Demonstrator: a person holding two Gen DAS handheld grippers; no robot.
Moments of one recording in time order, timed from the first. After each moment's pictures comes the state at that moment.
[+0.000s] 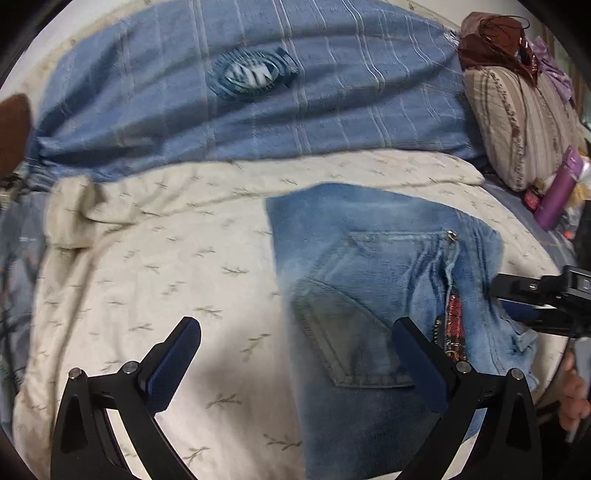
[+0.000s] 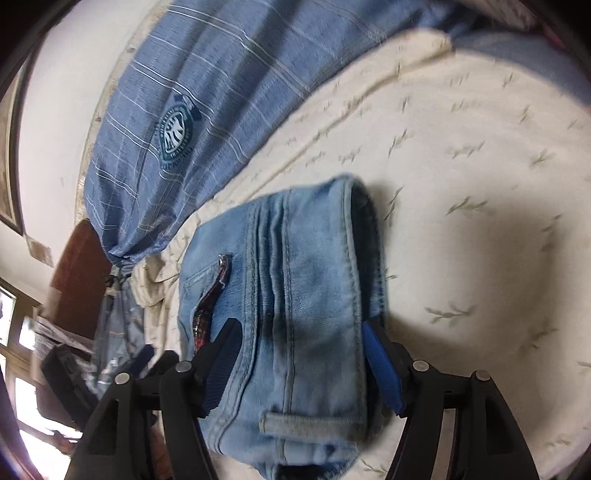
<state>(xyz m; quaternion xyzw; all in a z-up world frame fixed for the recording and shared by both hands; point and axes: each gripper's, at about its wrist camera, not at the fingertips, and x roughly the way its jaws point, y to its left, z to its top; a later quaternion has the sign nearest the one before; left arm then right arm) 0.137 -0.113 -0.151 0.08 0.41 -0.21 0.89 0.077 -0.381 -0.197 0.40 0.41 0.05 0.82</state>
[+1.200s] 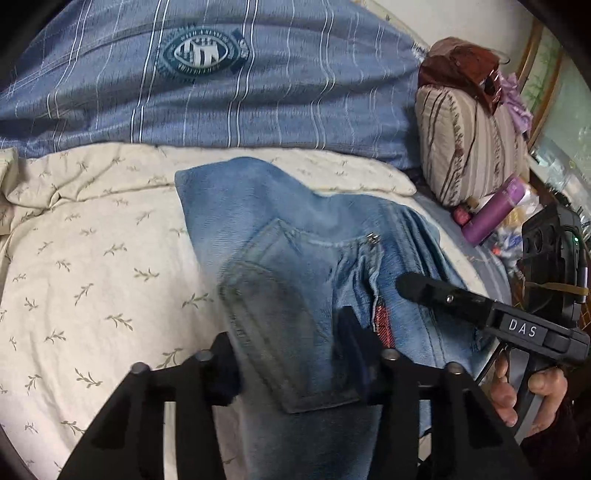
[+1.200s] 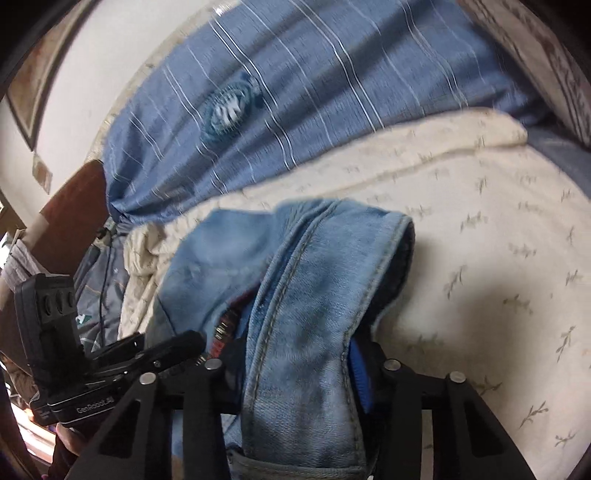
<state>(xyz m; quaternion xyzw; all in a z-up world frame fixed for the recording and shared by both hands) 0.158 -0.121 -0.149 -0.02 0.43 -0.34 0.84 0.092 -0.336 -0.150 0.23 0.37 0.06 0.90</state>
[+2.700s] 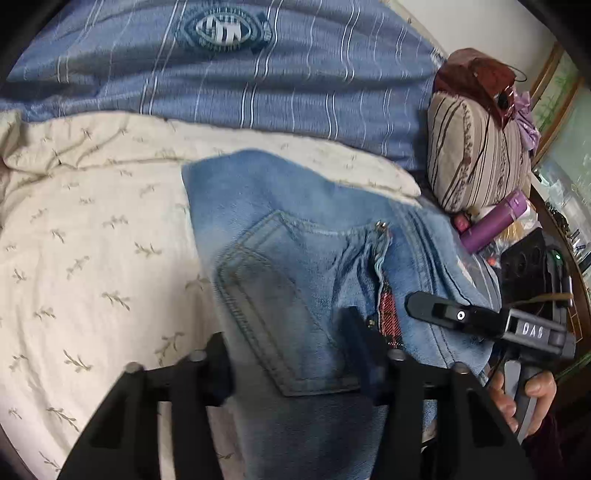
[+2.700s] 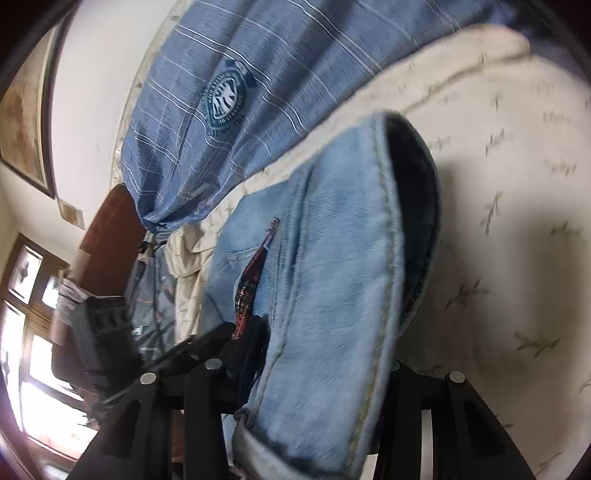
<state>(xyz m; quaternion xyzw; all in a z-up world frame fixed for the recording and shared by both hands) 0.165 -0.112 -0.165 -0.06 0.45 -0.34 0.82 0.096 -0.347 -0.179 0.34 0.40 0.13 0.84</state>
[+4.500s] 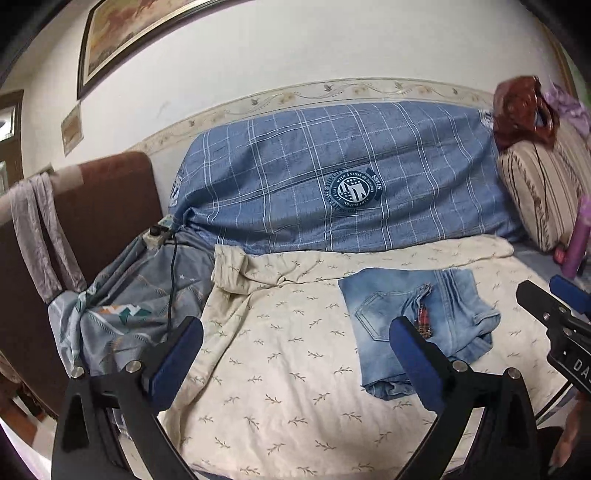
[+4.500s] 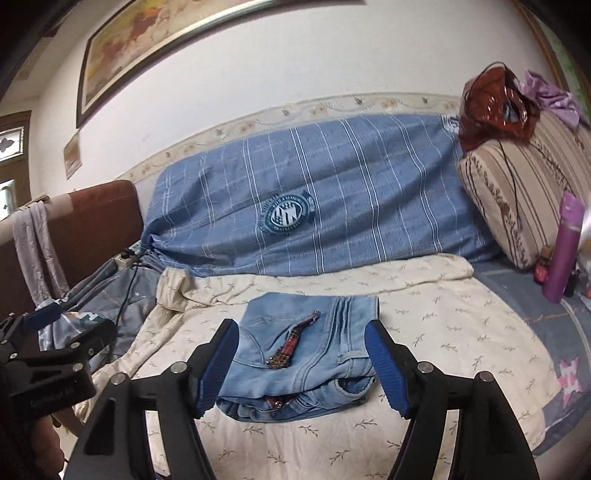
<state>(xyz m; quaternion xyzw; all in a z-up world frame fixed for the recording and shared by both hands) -0.015 -0.030 -0.029 0.08 0.23 -0.03 0.97 -0.060 -0.239 -0.044 0.09 0.18 -0.02 0.98</state>
